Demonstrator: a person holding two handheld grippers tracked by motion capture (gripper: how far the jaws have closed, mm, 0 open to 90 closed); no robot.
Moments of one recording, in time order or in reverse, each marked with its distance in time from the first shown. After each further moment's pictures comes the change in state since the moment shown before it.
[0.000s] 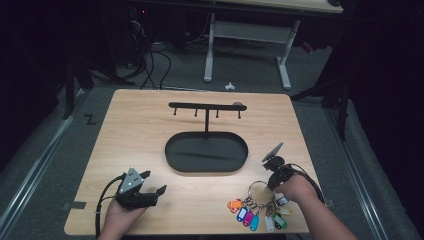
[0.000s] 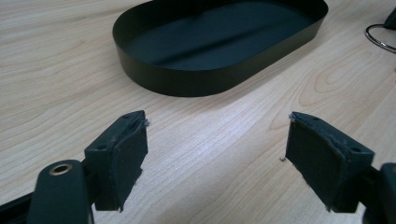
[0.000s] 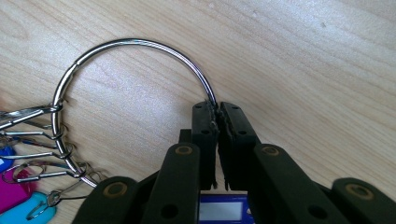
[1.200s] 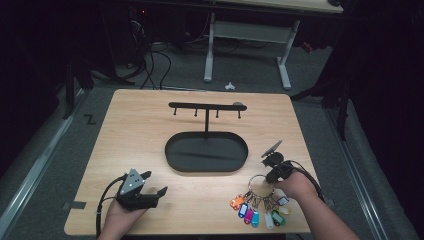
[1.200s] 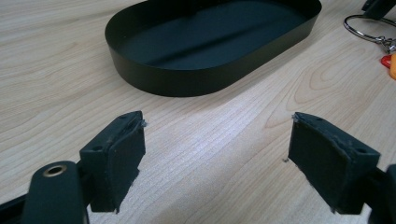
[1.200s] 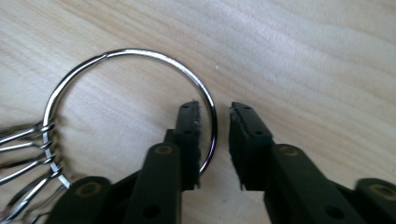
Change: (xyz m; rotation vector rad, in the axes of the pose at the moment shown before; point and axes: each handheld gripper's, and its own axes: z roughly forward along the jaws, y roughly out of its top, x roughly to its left) left arm 0.000 -0.002 0.001 -0.005 -0.016 0.016; right arm -0.002 0.008 -0.001 -0.107 -0.096 -0.017
